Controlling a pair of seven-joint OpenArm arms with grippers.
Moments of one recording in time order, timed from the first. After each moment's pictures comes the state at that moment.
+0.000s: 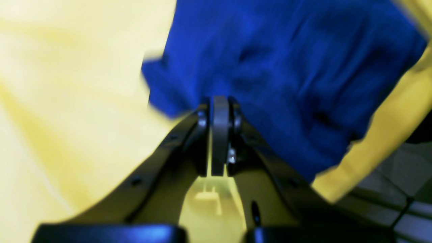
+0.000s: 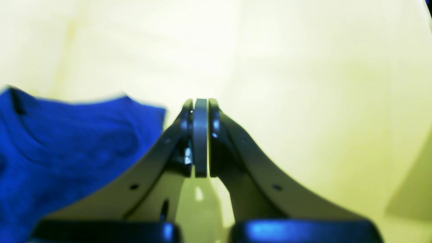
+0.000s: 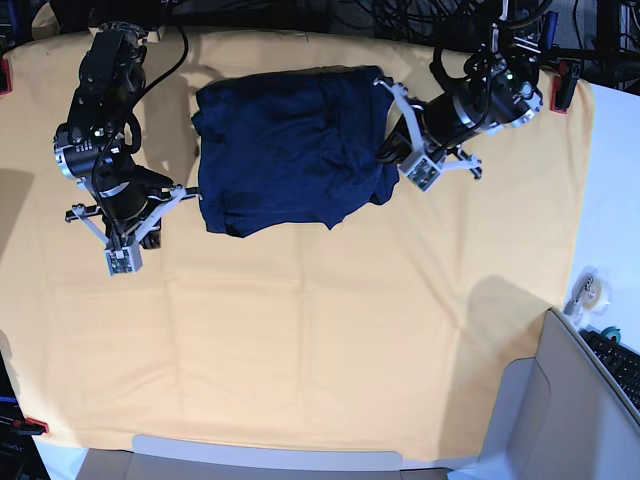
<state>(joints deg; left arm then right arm) 19.7 -13.0 -0.4 117.8 -22.7 -31.1 54.0 -2.9 6.8 13.7 117.8 11.1 17.6 -67.4</state>
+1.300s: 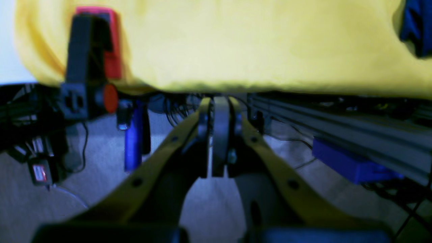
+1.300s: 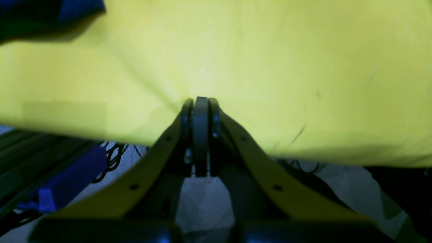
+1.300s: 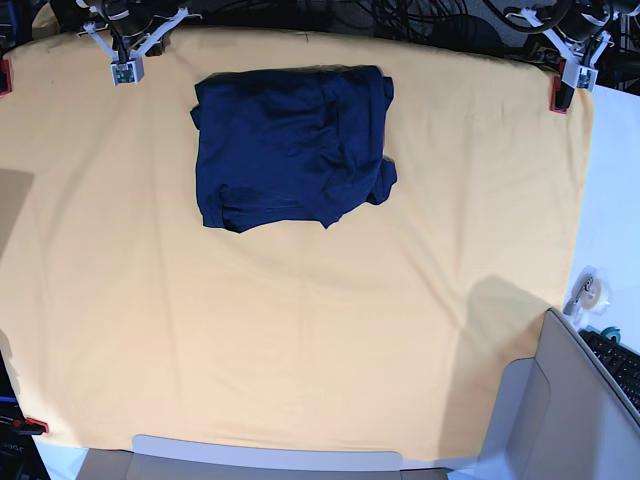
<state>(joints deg) 48.2 -12.5 -42.4 117.8 -40.4 -31.5 60.6 -47.4 3.6 18.1 120.8 11.5 16.3 -53.8</state>
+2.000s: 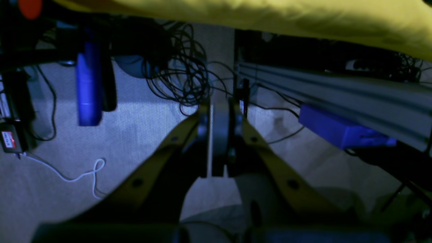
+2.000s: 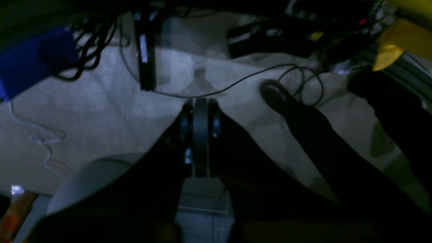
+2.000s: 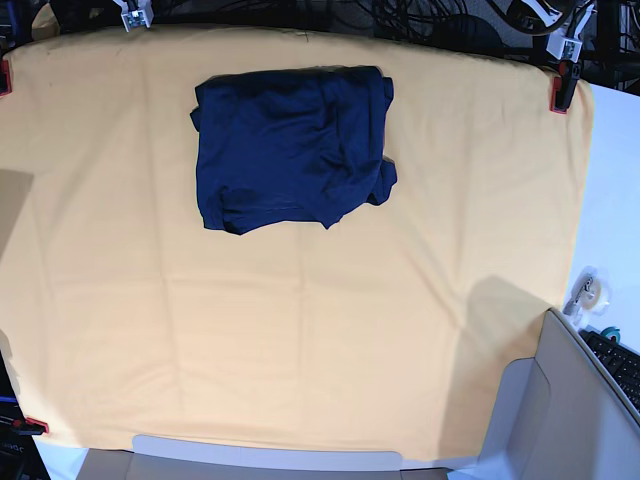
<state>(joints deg) 54.1 -10.8 -40.0 115.9 -40.2 -31.0 60.0 -56.5 6.8 17.6 118.8 11.1 17.6 -60.6</state>
